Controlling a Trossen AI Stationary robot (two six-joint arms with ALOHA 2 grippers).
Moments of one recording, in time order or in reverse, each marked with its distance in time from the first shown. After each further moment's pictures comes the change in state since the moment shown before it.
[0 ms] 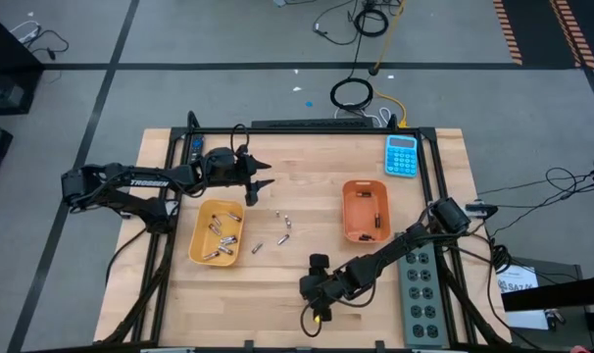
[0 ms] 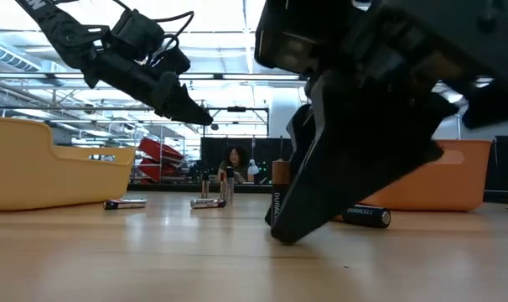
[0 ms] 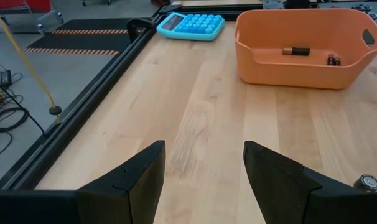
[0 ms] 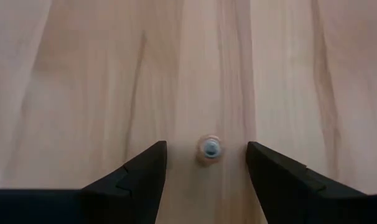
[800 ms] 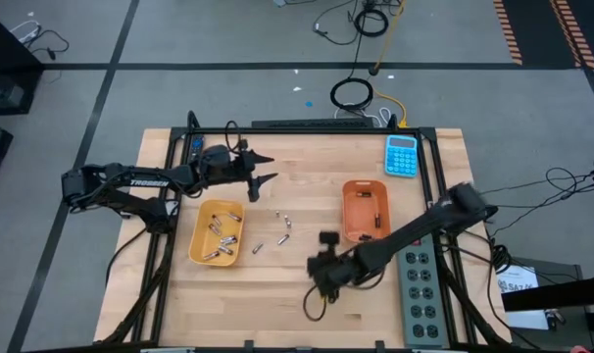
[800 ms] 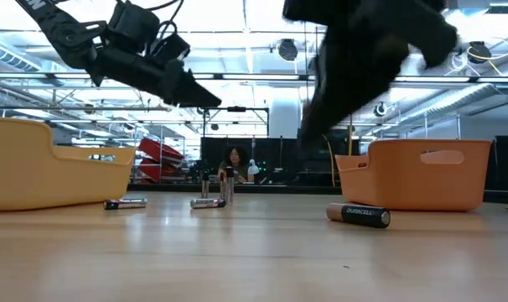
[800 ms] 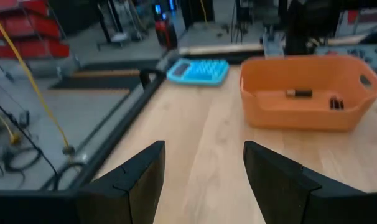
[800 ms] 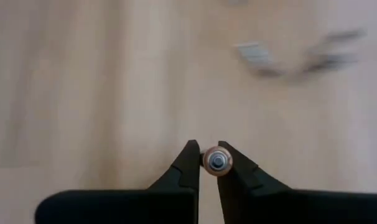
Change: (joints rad) left arm 0.000 0.000 0.000 0.166 0.000 0.030; right arm -0.046 -0.217 -0.001 -0.352 0.201 -0.098
